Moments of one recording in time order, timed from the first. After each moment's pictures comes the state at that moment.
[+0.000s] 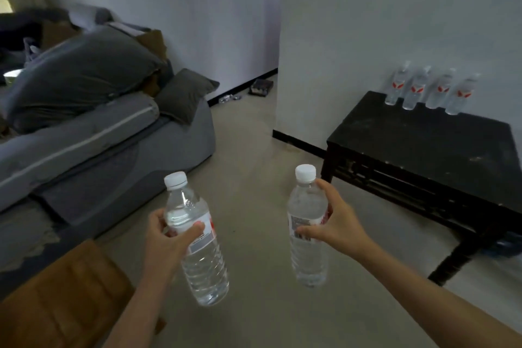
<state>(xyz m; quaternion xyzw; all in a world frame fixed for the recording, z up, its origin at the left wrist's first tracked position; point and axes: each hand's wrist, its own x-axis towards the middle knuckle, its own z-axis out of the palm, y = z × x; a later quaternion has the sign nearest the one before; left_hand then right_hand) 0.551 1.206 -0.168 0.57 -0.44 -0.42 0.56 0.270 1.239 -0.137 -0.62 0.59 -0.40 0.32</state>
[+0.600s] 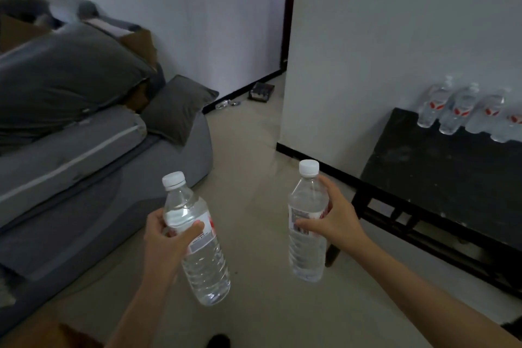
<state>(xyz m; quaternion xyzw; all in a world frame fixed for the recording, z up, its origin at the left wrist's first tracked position) 0.557 0.925 -0.182 0.56 -0.41 -0.43 0.58 0.283 0.949 -0.156 -0.58 0.62 -0.43 0.30</state>
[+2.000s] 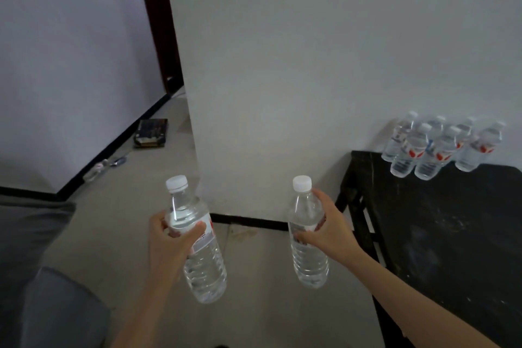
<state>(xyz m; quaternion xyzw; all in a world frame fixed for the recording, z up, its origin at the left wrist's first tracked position) 0.288 0.218 -0.199 0.47 -0.56 -0.54 0.42 0.064 0.387 -0.180 -0.41 0.79 -0.43 0.15</state>
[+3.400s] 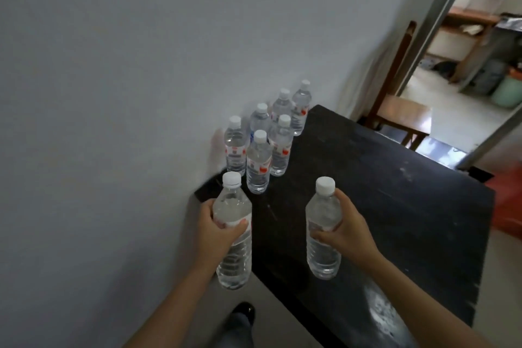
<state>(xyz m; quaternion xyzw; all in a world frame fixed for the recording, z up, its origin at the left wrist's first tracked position) -0.287 0.219 -0.226 0.09 -0.77 -0.64 0.04 -0.268 0.475 -0.212 0.03 0.89 -0.46 -0.03</state>
